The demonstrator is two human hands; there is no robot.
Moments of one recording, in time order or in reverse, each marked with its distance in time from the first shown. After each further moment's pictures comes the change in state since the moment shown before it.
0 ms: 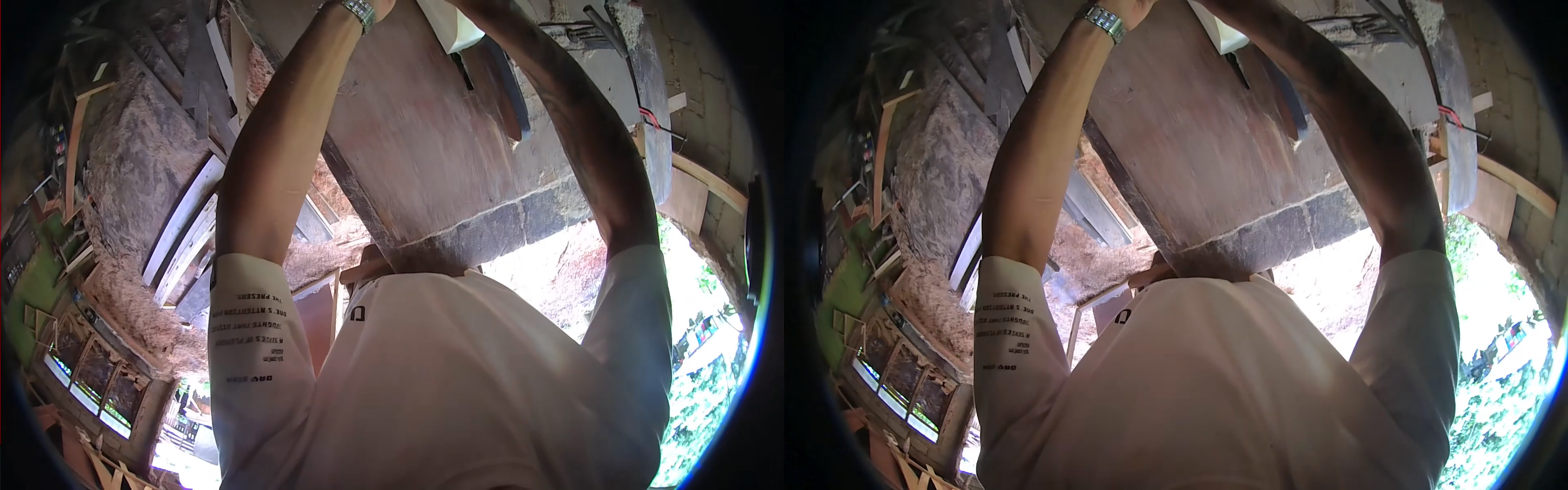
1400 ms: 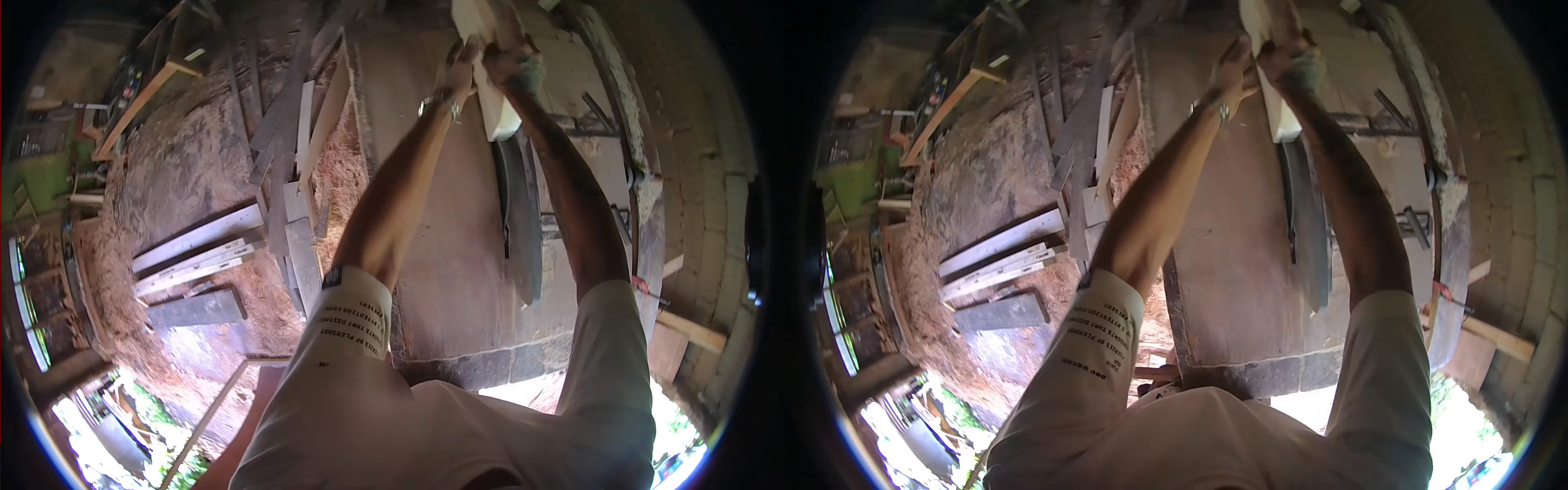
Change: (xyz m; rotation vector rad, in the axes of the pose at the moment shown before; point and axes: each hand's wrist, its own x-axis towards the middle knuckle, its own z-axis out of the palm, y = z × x) left_hand 0.095 0.051 -0.094 0.062 0.447 0.165; right_hand 0.129 0.041 0.154 0.051 0.061 0.044
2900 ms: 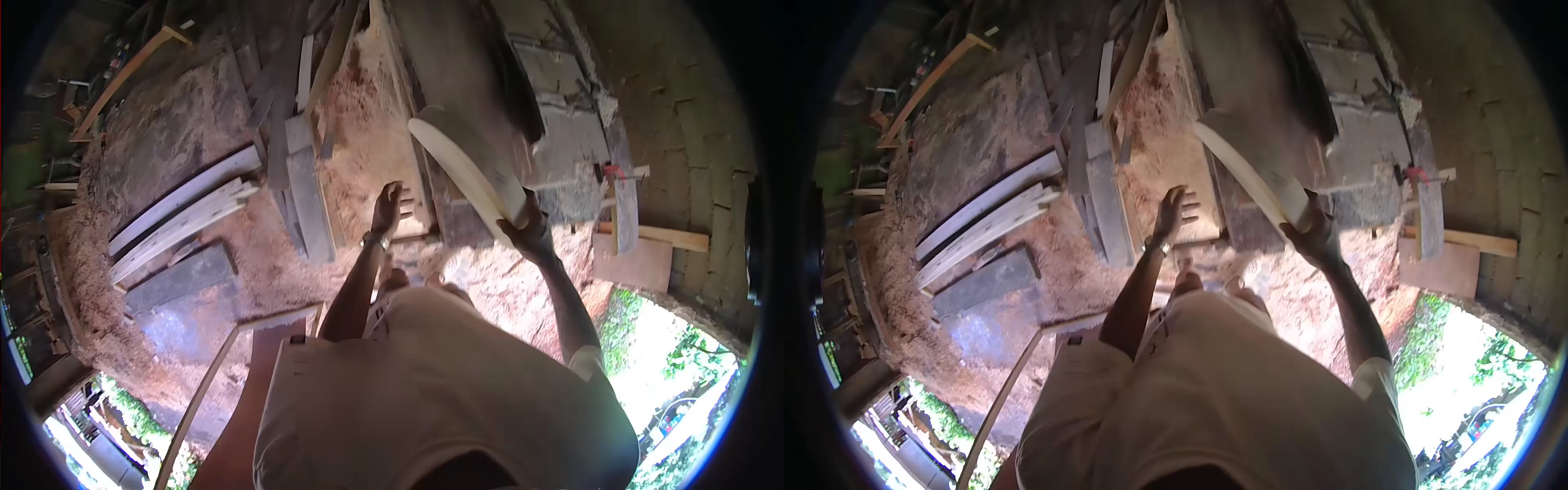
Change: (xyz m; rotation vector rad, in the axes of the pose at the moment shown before) left_hand -0.597 -0.144 -0.230 0.037 0.130 -0.317; right_hand -0.430 -0.255 -0.453 0.271 -0.741 0.252
